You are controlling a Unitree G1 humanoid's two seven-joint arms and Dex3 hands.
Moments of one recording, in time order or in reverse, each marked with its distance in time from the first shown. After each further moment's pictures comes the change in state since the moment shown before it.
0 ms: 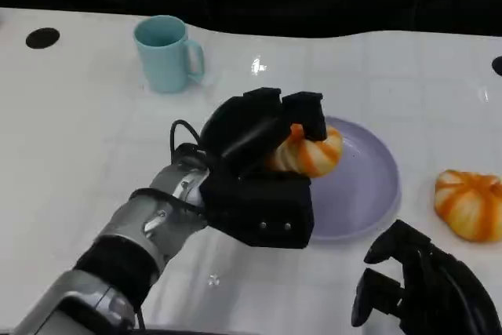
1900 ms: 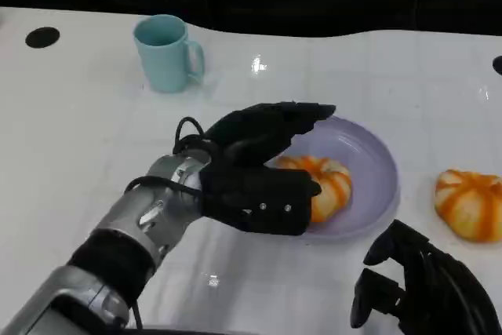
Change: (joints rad) left arm 0.019 0.046 -0.001 -0.114 -0.124 0.122 -0.345; right arm -0.007 0.000 -0.008 0.023 0.003 -0.018 0.037
